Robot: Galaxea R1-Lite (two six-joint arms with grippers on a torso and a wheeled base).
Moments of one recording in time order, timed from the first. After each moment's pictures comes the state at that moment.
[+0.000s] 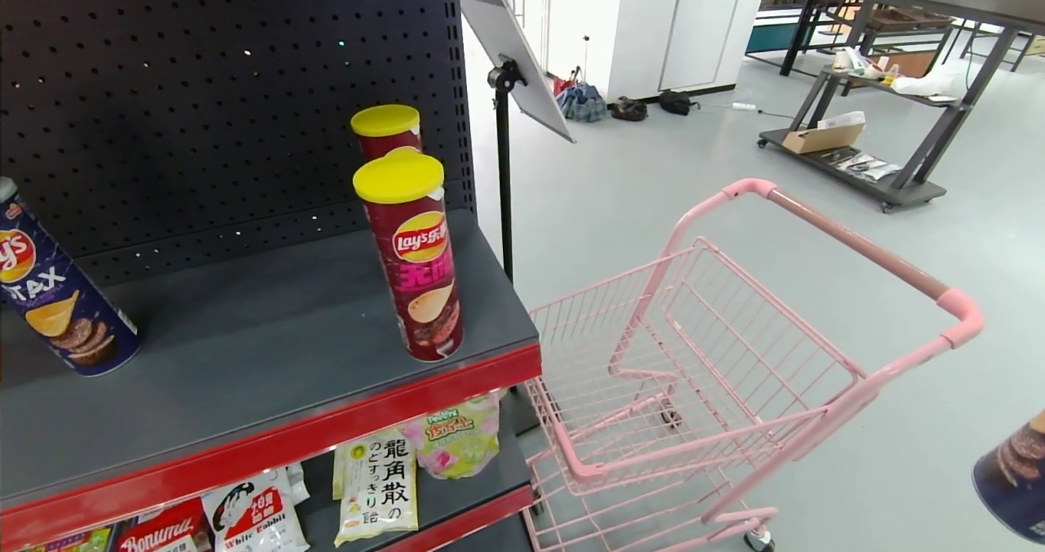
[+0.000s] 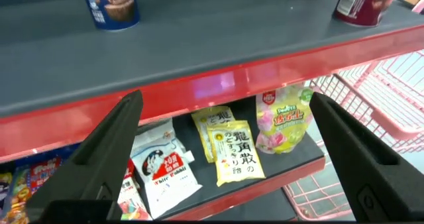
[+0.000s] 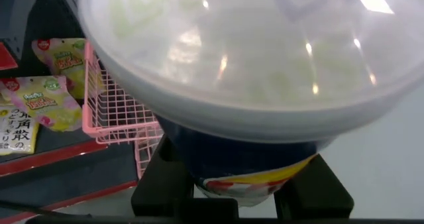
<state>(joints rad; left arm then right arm) 0.00 0.00 0.00 0.00 0.02 -0.01 0.16 0.63 -0.56 0.14 -0.14 -0.07</state>
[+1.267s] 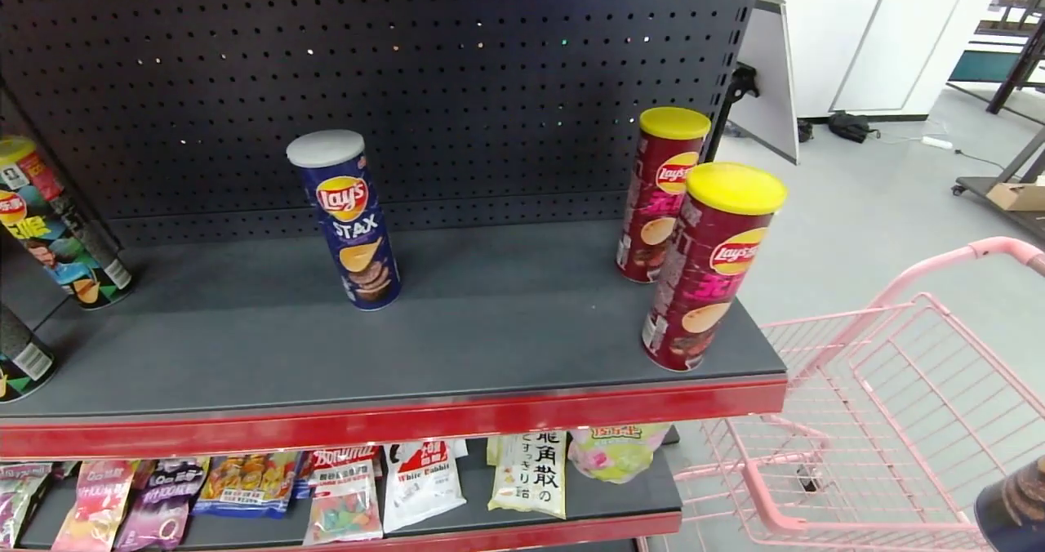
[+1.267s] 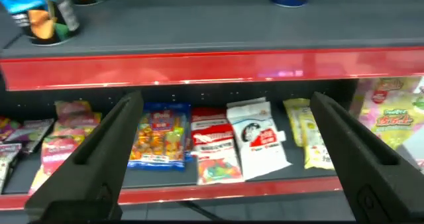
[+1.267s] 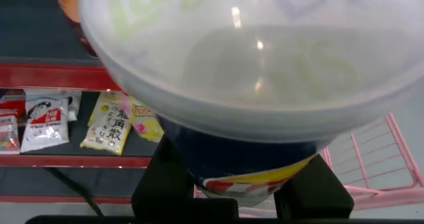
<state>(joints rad) 0.00 0.00 0.00 0.00 0.02 -0.01 0.16 0.48 -0.45 0.12 -0.12 -0.07</state>
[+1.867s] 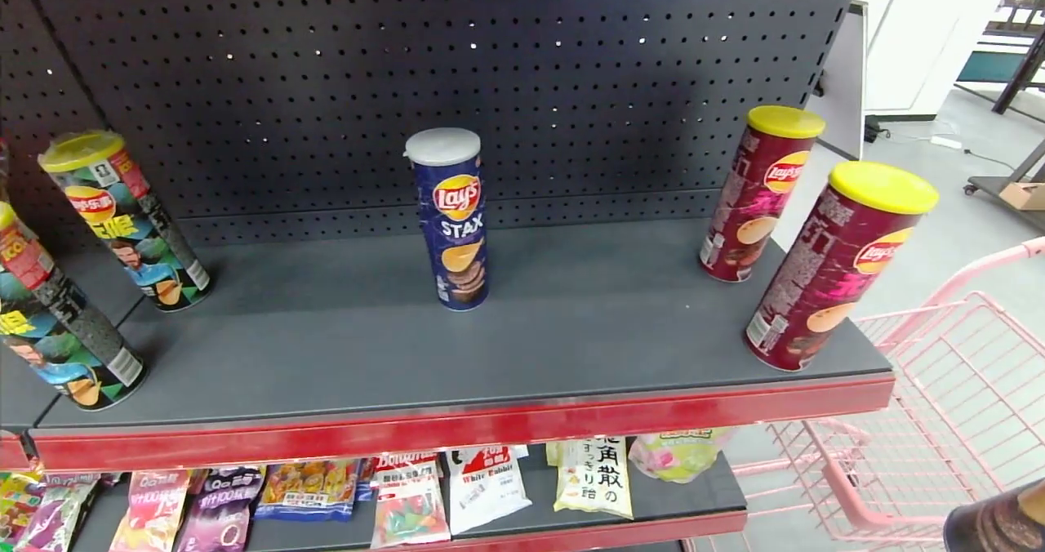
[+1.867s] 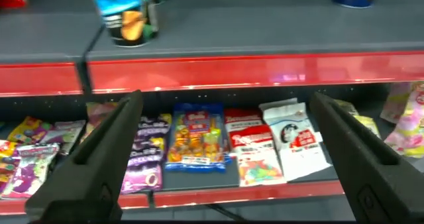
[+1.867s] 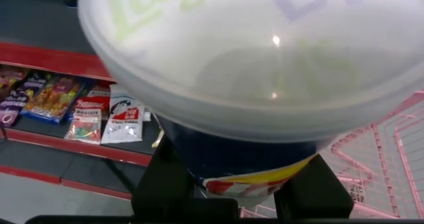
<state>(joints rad) 0.00 0.00 0.00 0.00 0.02 -0.01 0.20 0.36 -0.40 0.12 0.05 -0.07</state>
